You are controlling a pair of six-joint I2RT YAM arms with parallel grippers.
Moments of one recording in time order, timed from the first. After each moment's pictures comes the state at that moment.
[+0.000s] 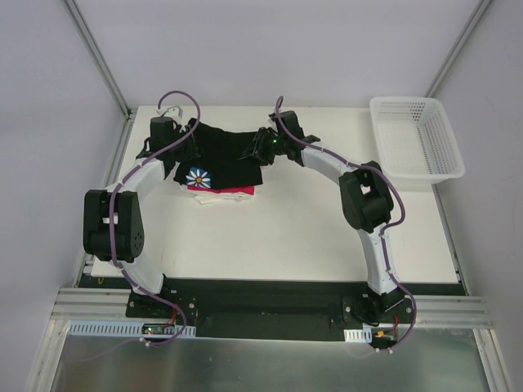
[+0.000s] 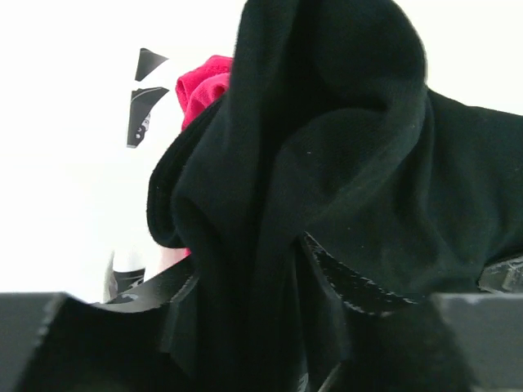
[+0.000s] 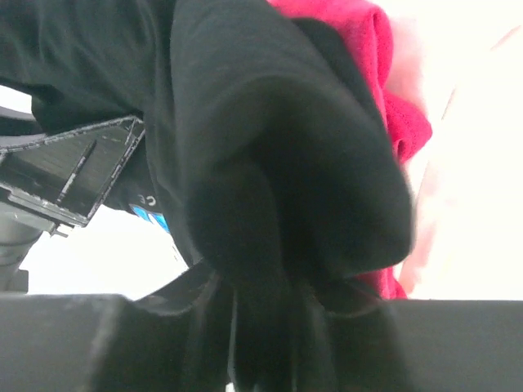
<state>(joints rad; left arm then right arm) -0.05 1.66 1.13 -0.06 0.21 -0.31 0.56 2.23 1.77 -0.17 -0.53 0.96</state>
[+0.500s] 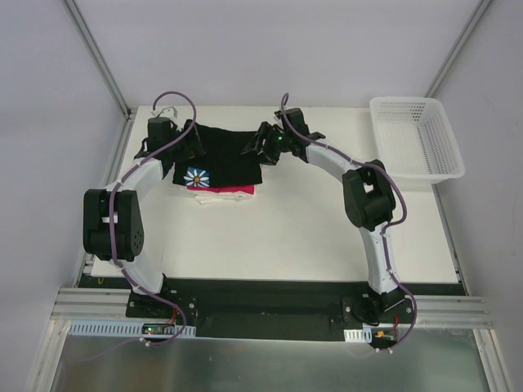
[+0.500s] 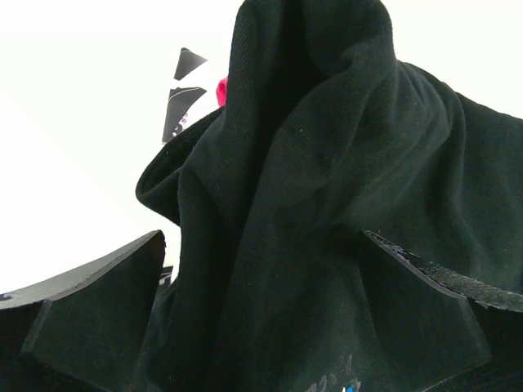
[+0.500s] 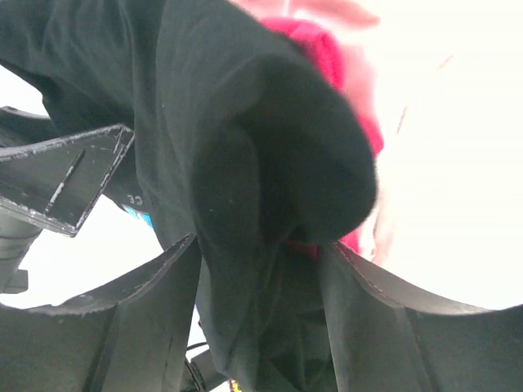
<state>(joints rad) -0.03 1.68 1.13 -0.05 0.16 -0.34 0.53 2.23 1.78 -0.19 -0.54 0.93</state>
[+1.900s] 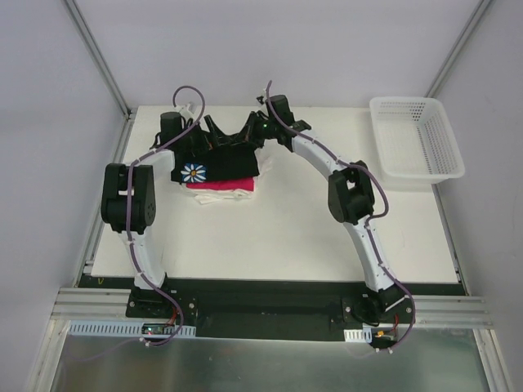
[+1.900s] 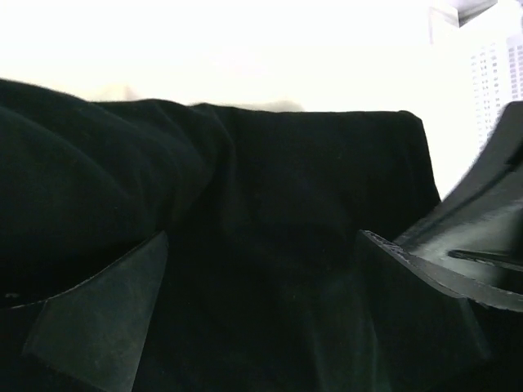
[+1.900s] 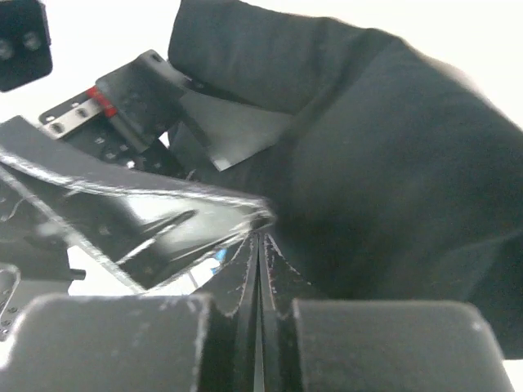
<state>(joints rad) -0.07 1.94 1.26 0.17 0.61 -0.58 0.57 2.42 2.19 -0.32 -0.56 0.86</state>
